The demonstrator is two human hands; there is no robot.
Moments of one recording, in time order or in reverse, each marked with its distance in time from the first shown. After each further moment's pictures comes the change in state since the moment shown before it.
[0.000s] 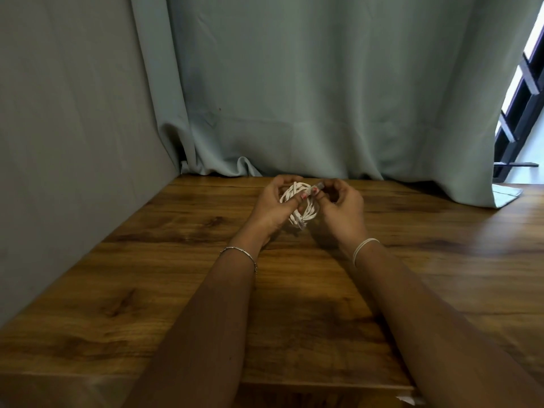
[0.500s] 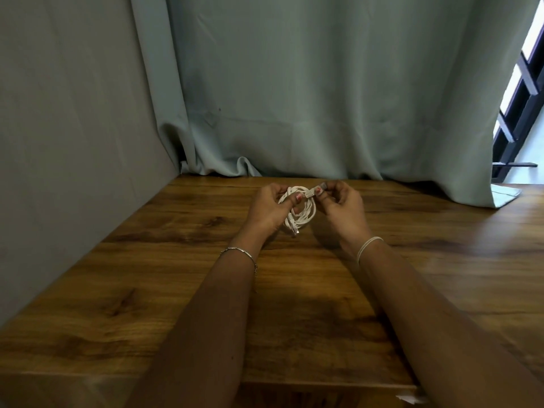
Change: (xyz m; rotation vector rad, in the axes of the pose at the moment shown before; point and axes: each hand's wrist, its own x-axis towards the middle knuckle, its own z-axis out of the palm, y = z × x) left_hand 0.005 -0.003 -0.001 0.238 0.087 -0.025; right_hand 0.002 0.002 -0.001 0.227 -0.081 0.127
